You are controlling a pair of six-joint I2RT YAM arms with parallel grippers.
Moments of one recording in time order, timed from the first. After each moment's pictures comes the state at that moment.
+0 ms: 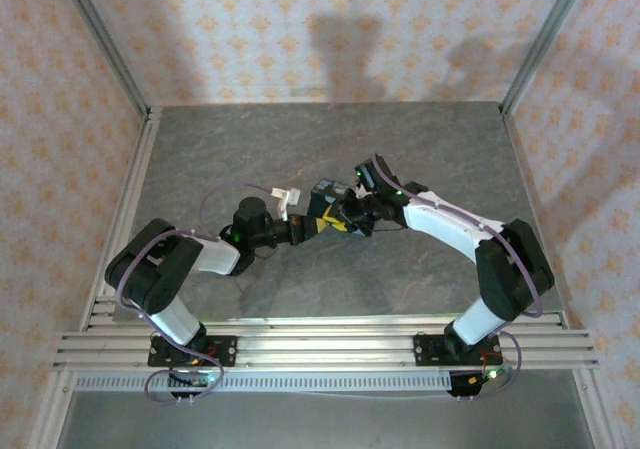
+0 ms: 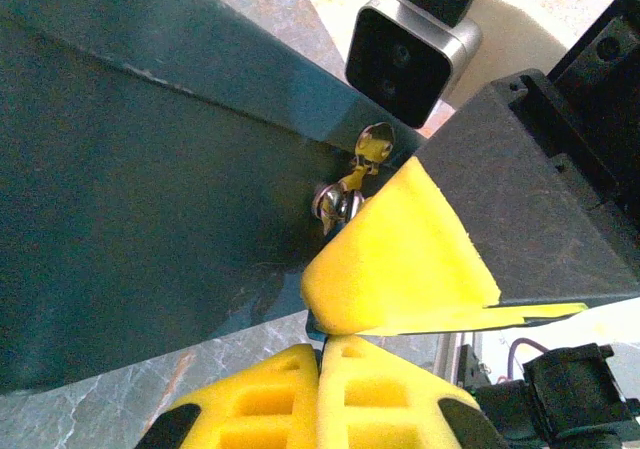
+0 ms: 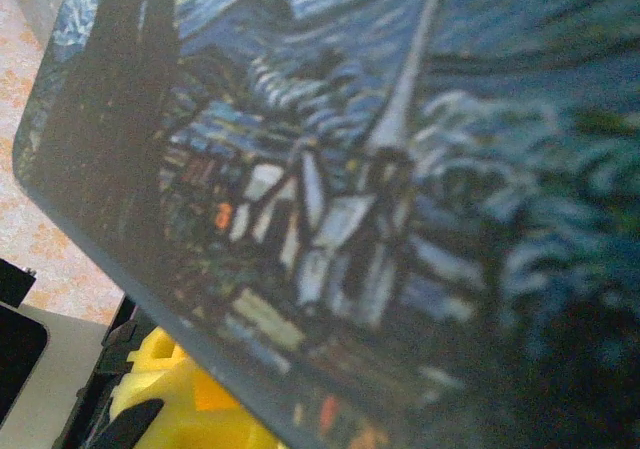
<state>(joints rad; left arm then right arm) -0.48 1.65 0.48 0.89 0.66 -0.75 0.59 1.58 1.05 -0.40 -0.49 1.17</state>
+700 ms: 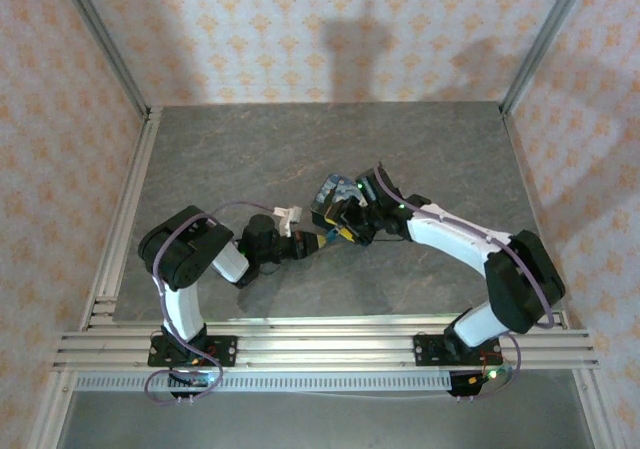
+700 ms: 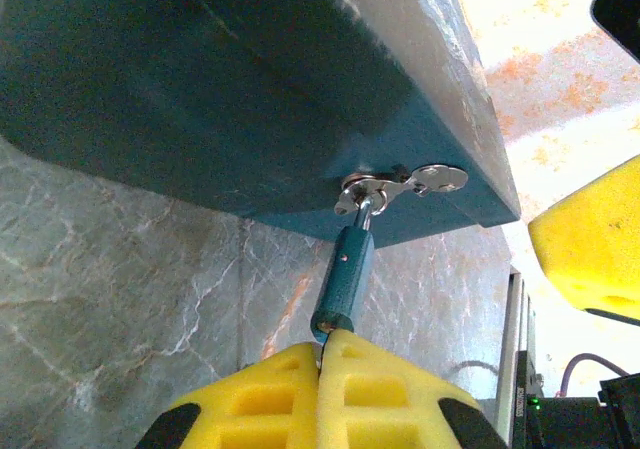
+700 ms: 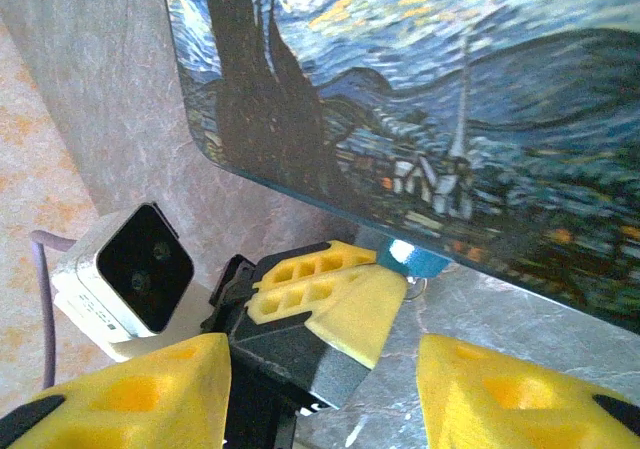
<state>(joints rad) -0.53 1.86 0.41 1.07 0.54 -0.83 0.65 1.49 0.94 -0.35 -0.33 1.21</state>
